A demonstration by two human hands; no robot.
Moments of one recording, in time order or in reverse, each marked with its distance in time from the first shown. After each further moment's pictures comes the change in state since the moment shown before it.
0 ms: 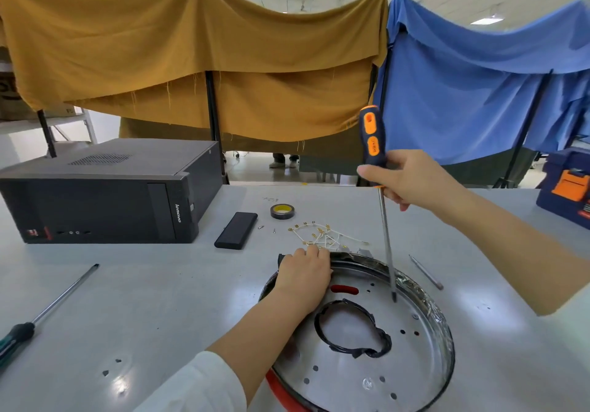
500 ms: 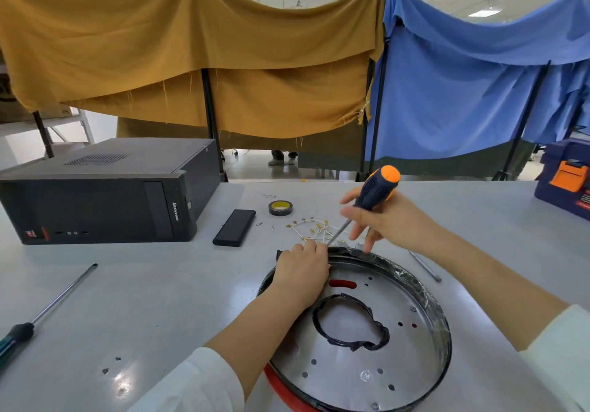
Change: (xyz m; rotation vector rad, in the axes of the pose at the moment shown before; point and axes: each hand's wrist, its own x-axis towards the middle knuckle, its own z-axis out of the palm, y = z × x) left_hand -0.001 0.000 -0.002 0.009 -0.019 -0.010; right_hand -0.026 0.037 0.039 0.225 -0.185 0.031
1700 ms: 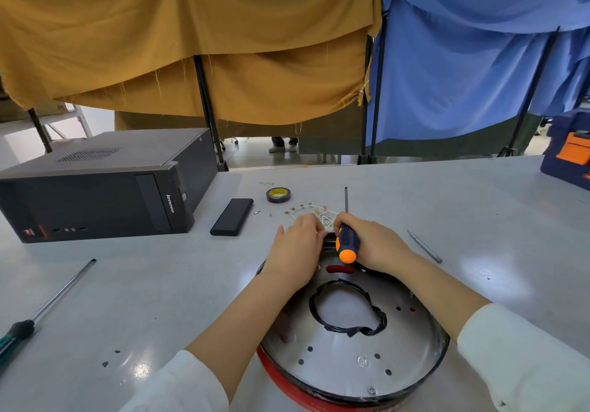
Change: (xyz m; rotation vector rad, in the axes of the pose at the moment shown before) left_hand 0.001 -0.005 -0.013 -0.523 0.103 -0.124; right_hand 0.006 0.079 0.038 -0.615 -0.066 0.008
